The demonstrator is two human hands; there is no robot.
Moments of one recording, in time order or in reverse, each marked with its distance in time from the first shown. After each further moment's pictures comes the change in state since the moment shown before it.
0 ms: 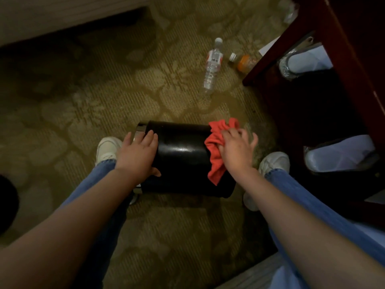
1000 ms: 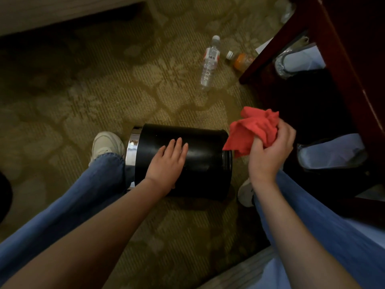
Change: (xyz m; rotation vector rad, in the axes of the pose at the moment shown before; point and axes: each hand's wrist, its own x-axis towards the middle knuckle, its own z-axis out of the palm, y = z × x) left_hand -0.007 0.072 0.017 0.087 0.013 0.195; right_hand -0.043 0.018 -0.058 0.747 0.718 0.242
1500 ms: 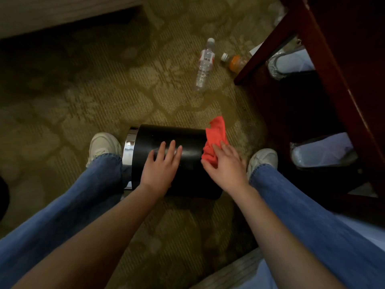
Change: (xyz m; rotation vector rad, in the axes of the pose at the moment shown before) left_hand -0.013 0.007 0.000 -0.047 -0.012 -0.092; right_hand -0.038 0.010 0.013 -0.654 -0.946 -0.038
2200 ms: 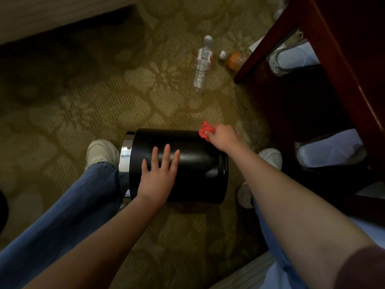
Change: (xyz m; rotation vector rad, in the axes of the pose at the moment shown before) left_hand 0.006 0.000 0.004 -0.094 -0.050 -0.057; right_hand 0.110 -0.002 -0.017 0.059 -0.165 0.093
